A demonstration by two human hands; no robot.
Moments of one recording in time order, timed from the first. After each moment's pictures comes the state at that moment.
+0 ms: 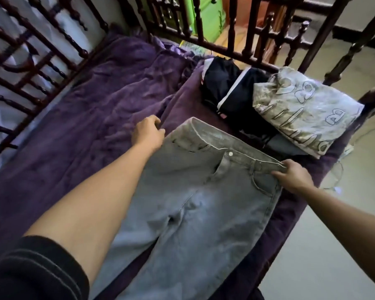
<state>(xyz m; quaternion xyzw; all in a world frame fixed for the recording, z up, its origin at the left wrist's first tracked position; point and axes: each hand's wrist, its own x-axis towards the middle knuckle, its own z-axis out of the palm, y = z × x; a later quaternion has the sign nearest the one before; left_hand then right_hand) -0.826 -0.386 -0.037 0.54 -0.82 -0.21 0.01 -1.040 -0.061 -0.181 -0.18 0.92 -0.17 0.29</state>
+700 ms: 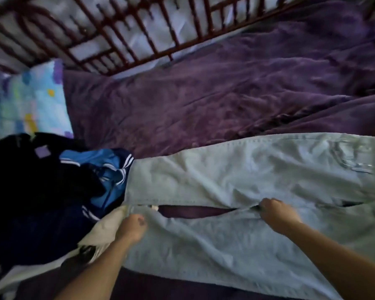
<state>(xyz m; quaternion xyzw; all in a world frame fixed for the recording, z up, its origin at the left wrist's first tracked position) -0.340 -0.172 -0.090 0.84 -0.41 -0.31 -0.13 -0.749 -0.223 -0.171 -0.64 0.66 0.12 0.38</state>
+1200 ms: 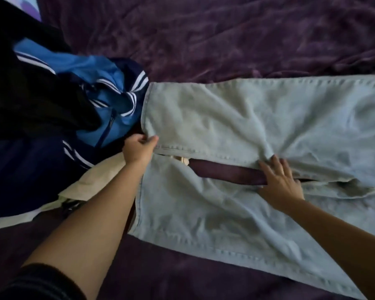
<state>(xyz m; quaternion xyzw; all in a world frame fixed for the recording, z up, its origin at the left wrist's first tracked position) -0.183 -0.231 -0.273 0.89 -0.26 -0.30 0.21 -0.550 -0.209 -0.311 -0.69 0.63 0.21 0.30</state>
